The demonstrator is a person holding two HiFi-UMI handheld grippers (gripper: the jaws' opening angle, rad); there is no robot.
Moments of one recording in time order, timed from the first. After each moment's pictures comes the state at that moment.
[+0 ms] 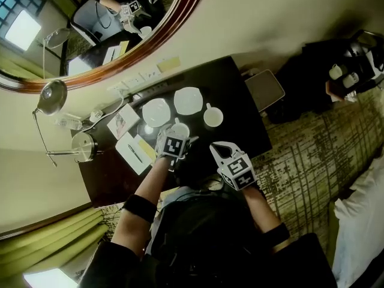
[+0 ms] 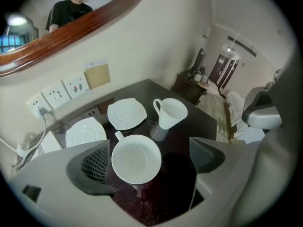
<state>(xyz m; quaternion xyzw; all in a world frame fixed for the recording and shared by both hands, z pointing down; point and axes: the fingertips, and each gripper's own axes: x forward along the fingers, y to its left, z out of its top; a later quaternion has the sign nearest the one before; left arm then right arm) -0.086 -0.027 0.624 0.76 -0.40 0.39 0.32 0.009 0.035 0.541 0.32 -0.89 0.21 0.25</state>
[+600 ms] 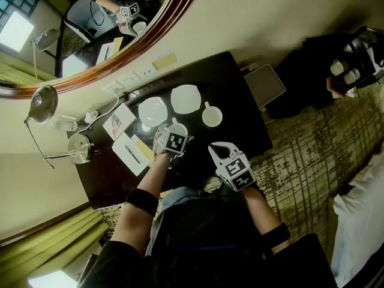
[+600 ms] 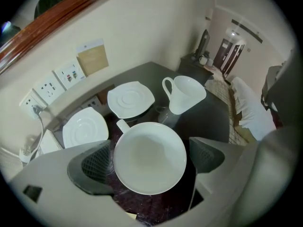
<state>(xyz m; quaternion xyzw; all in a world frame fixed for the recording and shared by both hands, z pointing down) -0.095 -0.033 0.687 0.73 -0.38 0.46 0.32 0.006 0.032 0.554 0.30 -0.88 0.22 0.28</state>
